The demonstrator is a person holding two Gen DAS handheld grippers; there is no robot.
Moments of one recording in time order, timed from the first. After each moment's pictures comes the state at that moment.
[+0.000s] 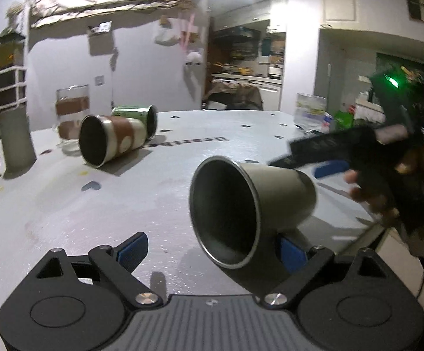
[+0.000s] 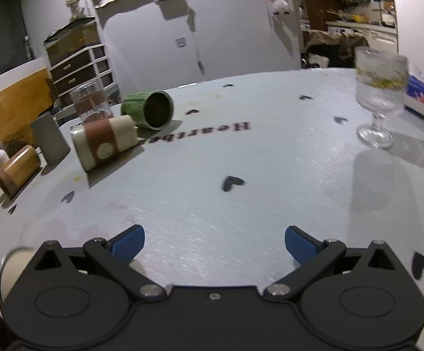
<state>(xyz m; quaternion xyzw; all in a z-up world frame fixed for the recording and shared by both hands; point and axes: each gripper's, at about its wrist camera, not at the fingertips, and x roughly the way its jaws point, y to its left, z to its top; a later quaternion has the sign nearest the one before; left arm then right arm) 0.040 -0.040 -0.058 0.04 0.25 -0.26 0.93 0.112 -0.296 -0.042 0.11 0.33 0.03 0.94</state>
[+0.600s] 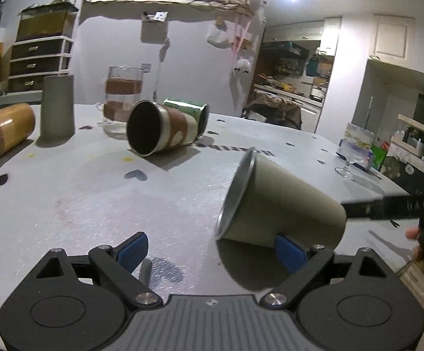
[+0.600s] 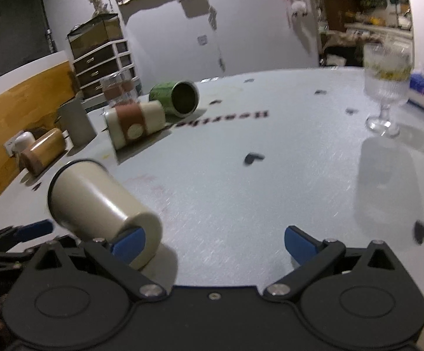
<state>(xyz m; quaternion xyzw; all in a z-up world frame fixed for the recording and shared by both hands) 0.063 -0.009 -0.061 -0.05 0.26 -0.19 0.95 0.072 -0.284 -0.043 0.09 0.31 0.06 0.94</state>
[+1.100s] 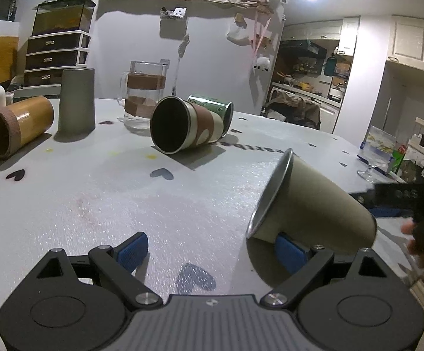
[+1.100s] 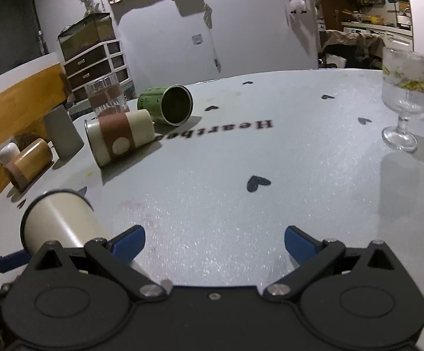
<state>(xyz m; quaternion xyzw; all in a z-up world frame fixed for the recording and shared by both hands) 0.080 0.001 -0.061 -0.05 0.27 -0.15 0.95 0.124 -0.279 -0.050 0.10 0.32 0.06 0.94</state>
